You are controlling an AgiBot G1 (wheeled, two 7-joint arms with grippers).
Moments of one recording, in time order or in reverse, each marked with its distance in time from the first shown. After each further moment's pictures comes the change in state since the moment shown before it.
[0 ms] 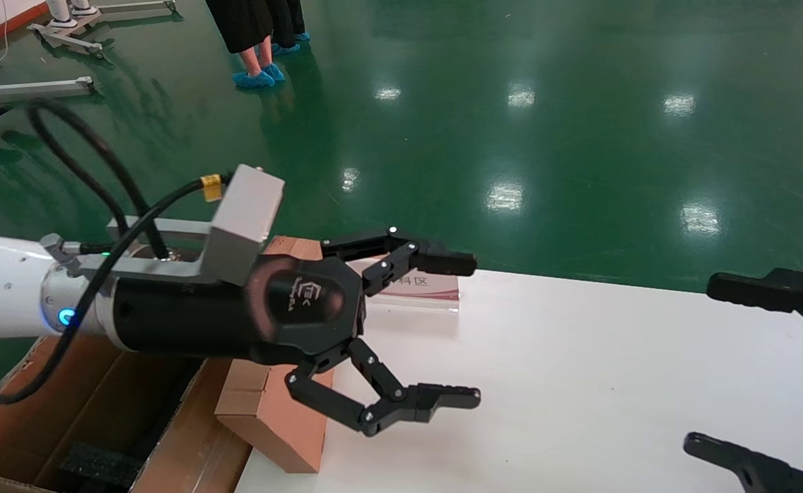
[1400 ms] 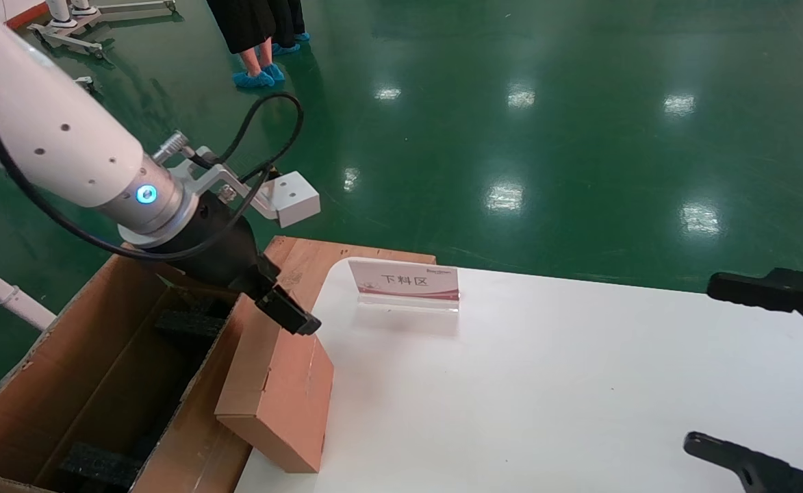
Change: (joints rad) left arm -0.915 0.116 0.951 -0.054 0.845 0.113 -1.137; right arm 0.001 0.001 -0.003 0.000 0.002 0.001 -0.002
